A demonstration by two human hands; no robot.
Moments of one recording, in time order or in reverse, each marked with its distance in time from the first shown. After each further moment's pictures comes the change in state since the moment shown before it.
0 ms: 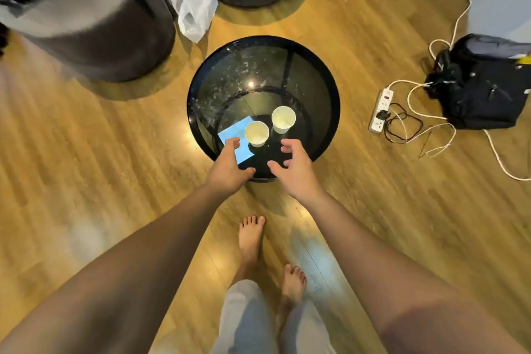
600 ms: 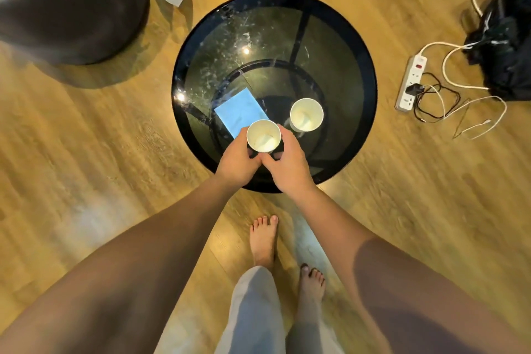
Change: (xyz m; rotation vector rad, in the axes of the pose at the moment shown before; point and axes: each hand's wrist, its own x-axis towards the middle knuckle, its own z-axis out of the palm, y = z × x) left_hand 0.133 -0.054 0.025 -0.057 -0.088 0.160; right_hand 0.115 0.033 0.093 0.053 0.014 0.041
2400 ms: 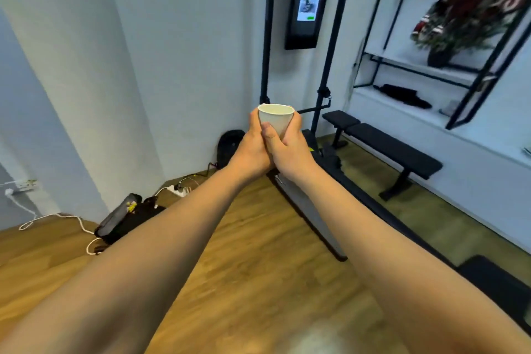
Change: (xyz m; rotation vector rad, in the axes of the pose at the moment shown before) left_hand -0.509 0.709 0.314 0.020 -0.928 1.370; right_hand -0.636 -0.134 -0.594 0.124 1.646 -0.032
